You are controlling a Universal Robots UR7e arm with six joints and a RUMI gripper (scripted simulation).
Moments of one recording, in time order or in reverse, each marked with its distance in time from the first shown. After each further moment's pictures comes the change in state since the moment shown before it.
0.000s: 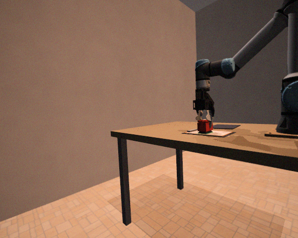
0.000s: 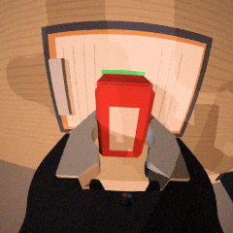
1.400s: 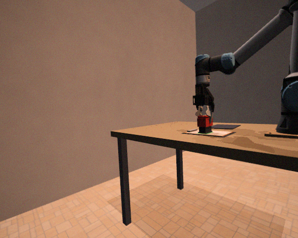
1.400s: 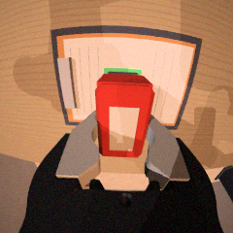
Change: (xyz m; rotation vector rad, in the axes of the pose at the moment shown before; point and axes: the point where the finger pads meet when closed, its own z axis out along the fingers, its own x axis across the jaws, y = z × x) arm 0.000 0.000 -0.026 0.000 0.000 0.000
